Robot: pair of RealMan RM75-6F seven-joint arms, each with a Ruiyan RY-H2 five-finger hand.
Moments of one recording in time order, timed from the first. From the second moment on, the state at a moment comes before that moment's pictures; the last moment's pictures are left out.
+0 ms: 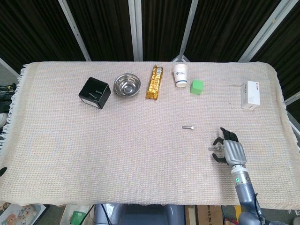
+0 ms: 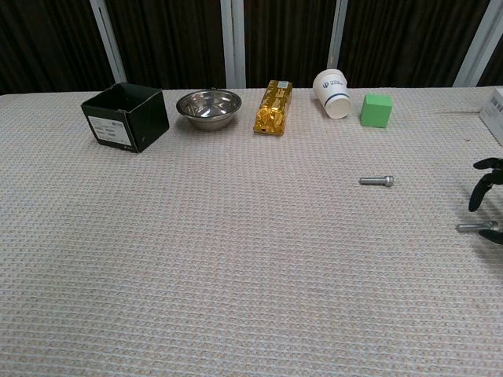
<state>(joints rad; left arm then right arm) 0.04 -0.99 -0.07 -1.70 1.43 1.59 -0.03 0.35 -1.45 0.17 -1.55 -1.05 1.10 -0.24</state>
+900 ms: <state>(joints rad) 0.03 -1.00 -0.08 -1.70 1.42 1.58 -0.01 0.40 -1.53 0.19 -1.45 -0.99 1.06 -0.25</state>
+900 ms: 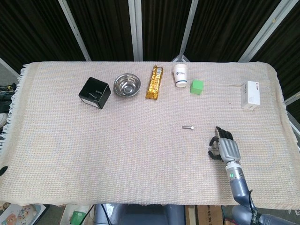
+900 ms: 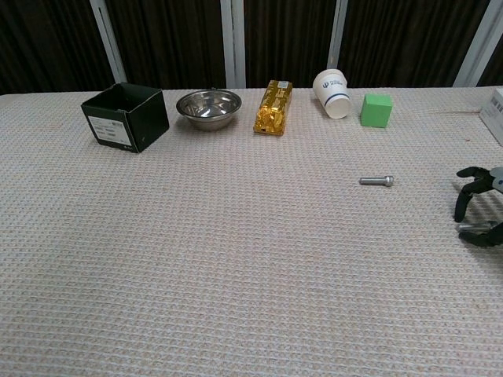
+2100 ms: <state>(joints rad) 0.02 -1.01 -0.08 -1.71 1.40 1.58 0.02 0.40 -1.49 0.19 -1.49 -0.99 1.05 -0.22</state>
